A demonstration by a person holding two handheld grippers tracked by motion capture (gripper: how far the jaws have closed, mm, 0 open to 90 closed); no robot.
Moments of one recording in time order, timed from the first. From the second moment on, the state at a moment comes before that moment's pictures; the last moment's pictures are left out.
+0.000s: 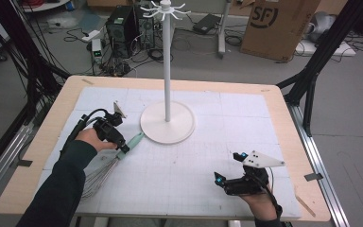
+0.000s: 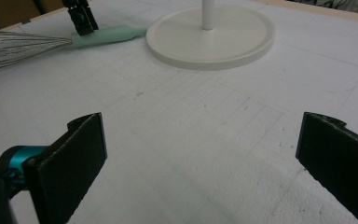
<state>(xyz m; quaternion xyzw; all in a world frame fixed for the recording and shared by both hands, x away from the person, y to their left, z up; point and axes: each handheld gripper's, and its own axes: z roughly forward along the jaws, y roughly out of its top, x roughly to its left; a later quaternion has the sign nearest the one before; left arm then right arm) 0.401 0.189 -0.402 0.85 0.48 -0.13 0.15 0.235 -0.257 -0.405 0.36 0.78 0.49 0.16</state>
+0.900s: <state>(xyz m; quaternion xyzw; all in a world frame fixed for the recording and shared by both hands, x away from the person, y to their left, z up) 0.401 0.193 -0.402 0.86 0.48 -0.07 0.13 0.235 -0.255 -0.405 0.36 0.78 0.49 0.16</state>
